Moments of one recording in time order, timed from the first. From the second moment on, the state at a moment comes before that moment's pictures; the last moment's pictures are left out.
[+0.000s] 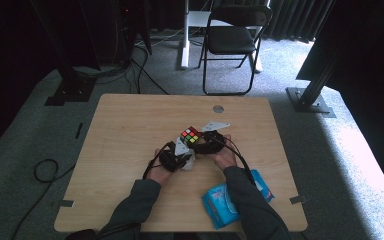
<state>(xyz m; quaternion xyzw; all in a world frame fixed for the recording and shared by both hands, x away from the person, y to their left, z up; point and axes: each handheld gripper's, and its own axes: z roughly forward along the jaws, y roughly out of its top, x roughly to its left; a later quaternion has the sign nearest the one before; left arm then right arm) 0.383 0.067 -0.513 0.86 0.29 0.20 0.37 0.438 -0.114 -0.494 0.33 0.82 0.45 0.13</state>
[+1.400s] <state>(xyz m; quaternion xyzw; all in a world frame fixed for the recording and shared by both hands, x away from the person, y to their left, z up) 0.402 0.092 -0.526 0.82 0.36 0.19 0.39 0.436 -0.114 -0.492 0.32 0.81 0.47 0.11</state>
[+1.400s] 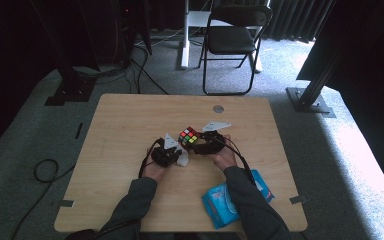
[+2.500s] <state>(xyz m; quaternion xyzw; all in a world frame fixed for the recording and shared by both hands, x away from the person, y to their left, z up) 0.401 0.082 -0.528 0.82 0.35 0.18 0.42 0.436 -0.117 -0.490 0.32 0.80 0.50 0.08</state>
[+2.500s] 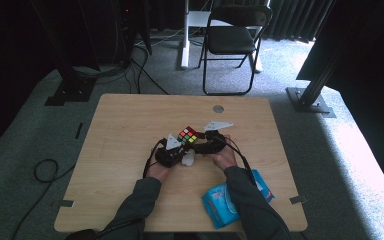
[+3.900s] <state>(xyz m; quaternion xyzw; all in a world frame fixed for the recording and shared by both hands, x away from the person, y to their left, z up) 0.404 0.106 -0.519 0.80 0.37 0.21 0.42 0.437 -0.119 -0.490 0.32 0.80 0.50 0.08</state>
